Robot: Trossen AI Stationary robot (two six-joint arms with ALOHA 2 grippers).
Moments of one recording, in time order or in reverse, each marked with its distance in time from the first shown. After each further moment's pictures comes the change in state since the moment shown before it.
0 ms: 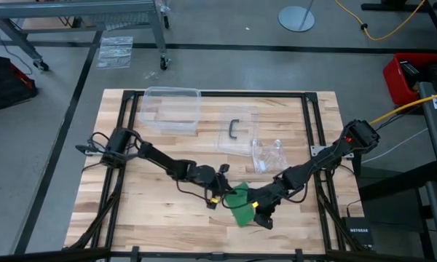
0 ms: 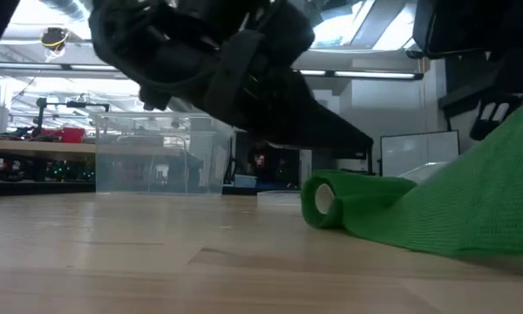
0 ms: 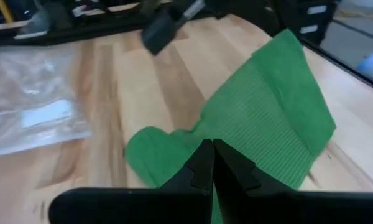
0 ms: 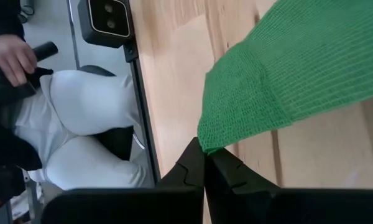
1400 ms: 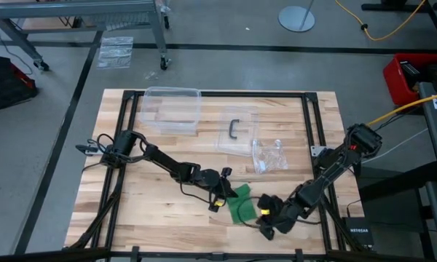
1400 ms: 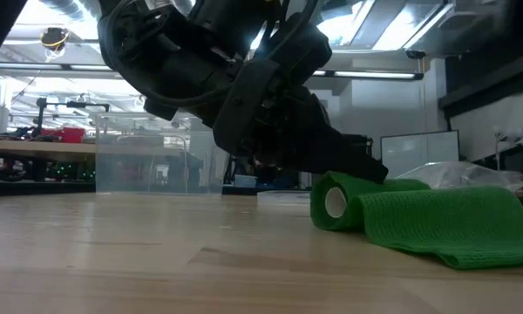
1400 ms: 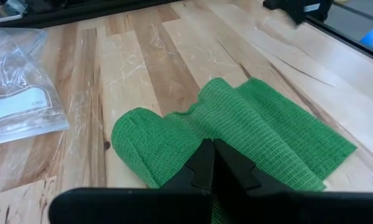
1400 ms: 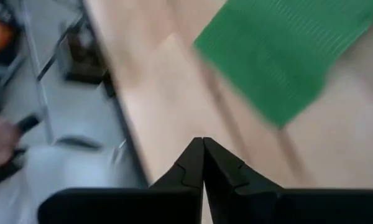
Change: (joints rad) left arm 0.003 0.087 0.063 -0.067 -0.017 0.023; right arm 0.251 0.025 0.000 -0.007 0.530 0.376
